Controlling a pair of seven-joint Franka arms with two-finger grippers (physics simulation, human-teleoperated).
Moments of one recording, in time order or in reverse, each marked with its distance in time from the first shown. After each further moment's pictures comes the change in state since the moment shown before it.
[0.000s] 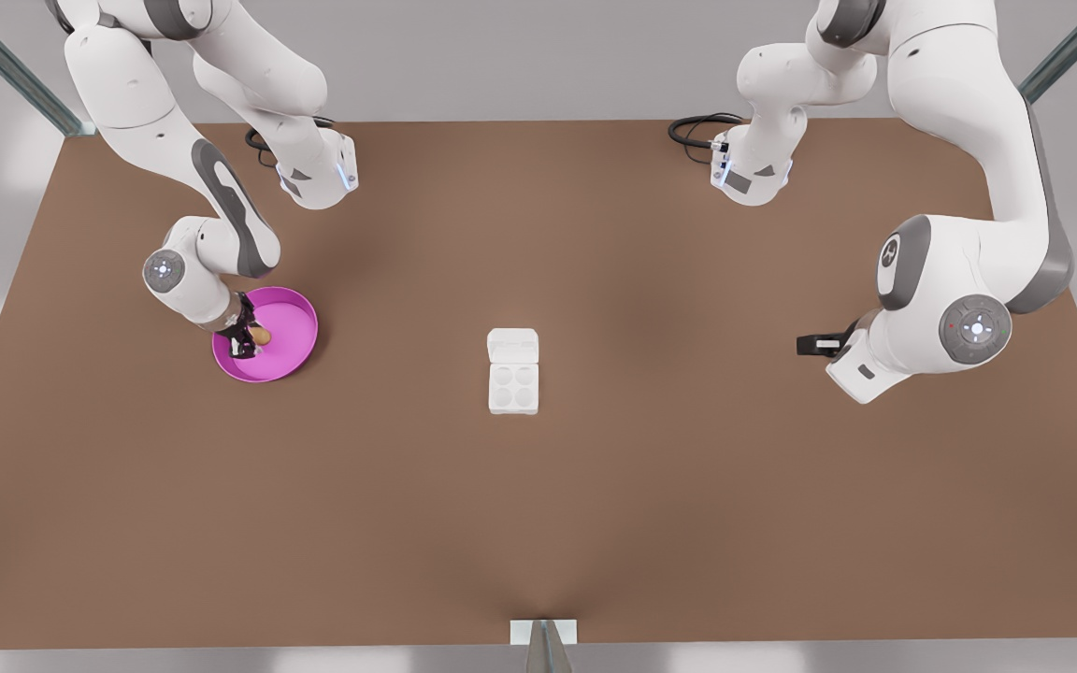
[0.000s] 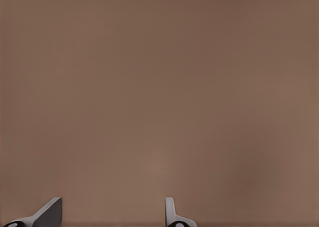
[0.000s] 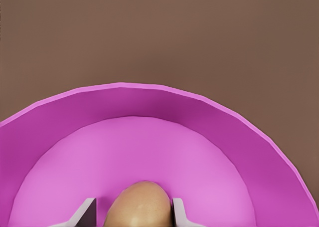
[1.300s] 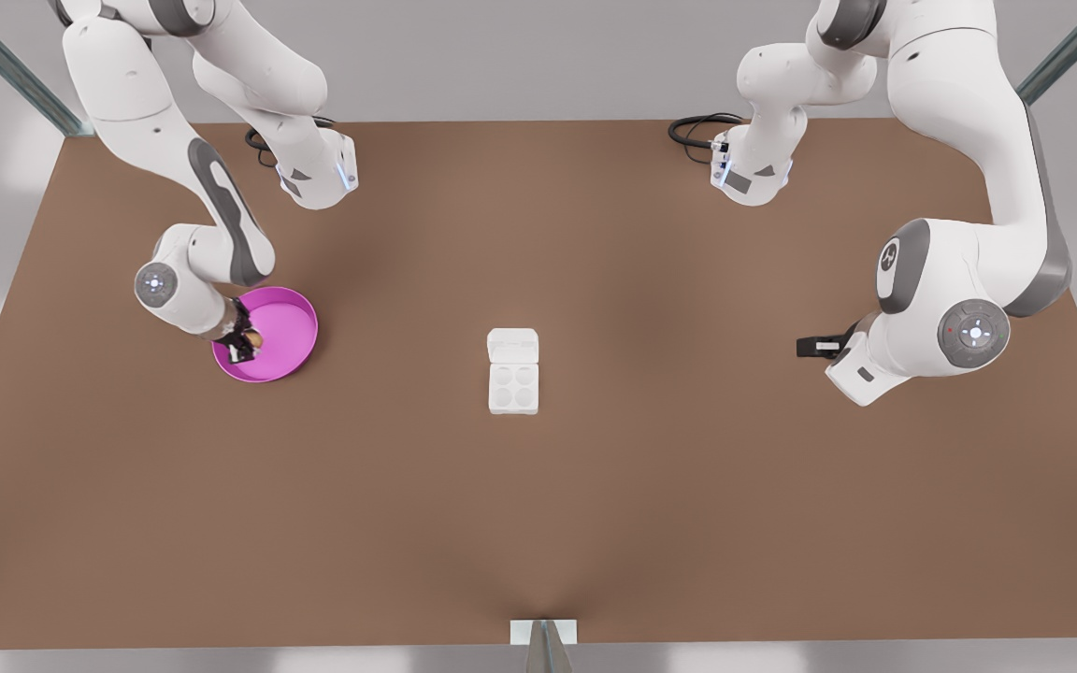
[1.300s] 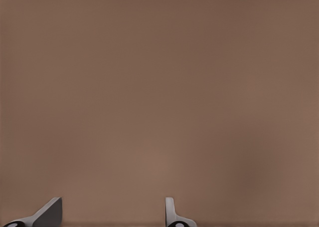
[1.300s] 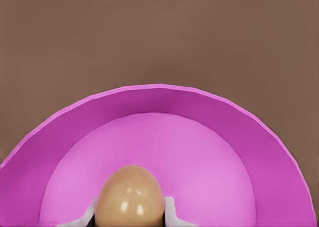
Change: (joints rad) left arm 0.002 0.009 0.000 0.002 0.002 0.000 -0.002; right arm 0.016 -0.020 0.011 0.093 0.002 -0.162 -0.033
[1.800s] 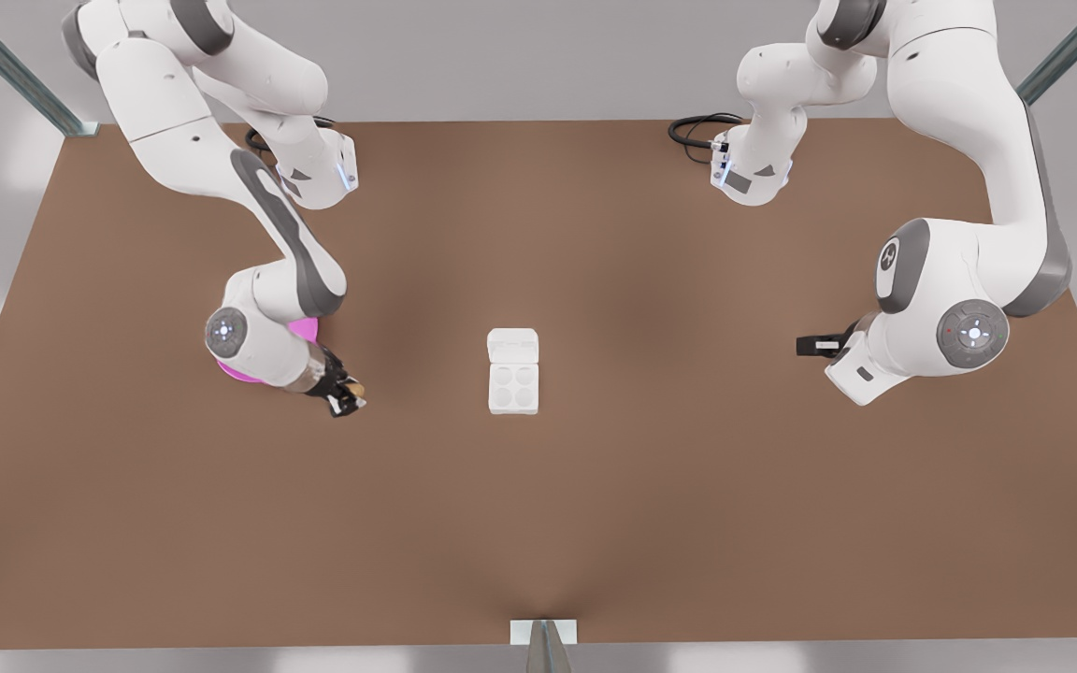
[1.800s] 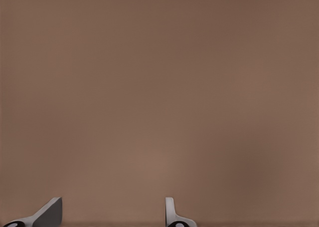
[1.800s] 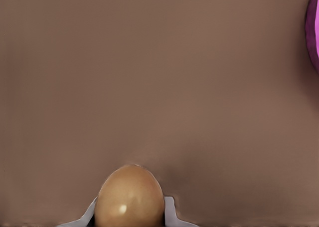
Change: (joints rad) left arm -0.002 0.000 0.000 0.002 0.001 -0.010 -0.001; right arm 0.035 0.215 0.403 0.489 0.227 -0.171 -0.009
